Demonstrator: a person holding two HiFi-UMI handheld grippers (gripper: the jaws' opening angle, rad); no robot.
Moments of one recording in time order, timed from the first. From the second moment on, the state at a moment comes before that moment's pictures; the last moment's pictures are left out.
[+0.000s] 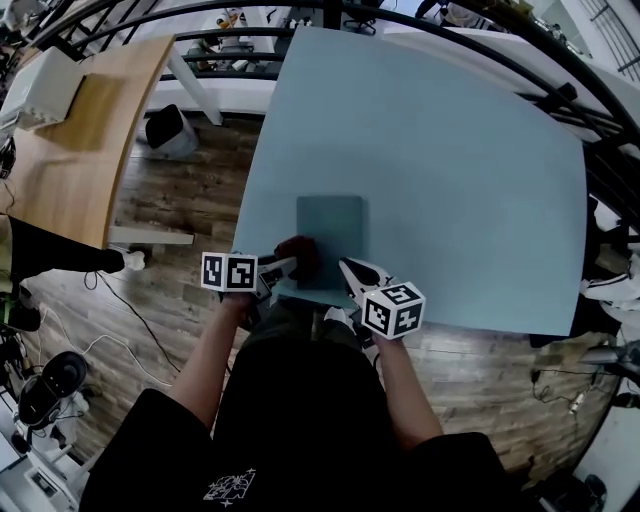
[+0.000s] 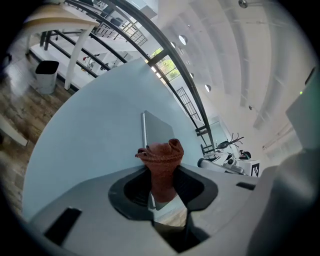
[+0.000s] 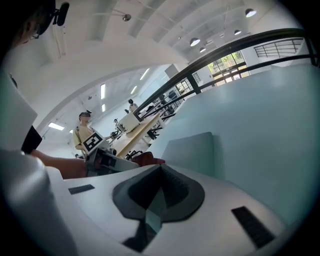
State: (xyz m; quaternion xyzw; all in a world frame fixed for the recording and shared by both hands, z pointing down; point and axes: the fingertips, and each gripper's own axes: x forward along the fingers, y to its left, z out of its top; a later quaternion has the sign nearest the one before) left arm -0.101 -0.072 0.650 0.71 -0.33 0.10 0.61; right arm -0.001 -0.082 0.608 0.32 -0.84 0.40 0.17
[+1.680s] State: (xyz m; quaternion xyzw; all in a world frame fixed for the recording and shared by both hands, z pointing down) left arm 0.022 -0.057 0.626 0.77 -0.21 0.13 0.59; right arm 0.098 -0.058 0.595 0.41 -0.81 0.40 0.13
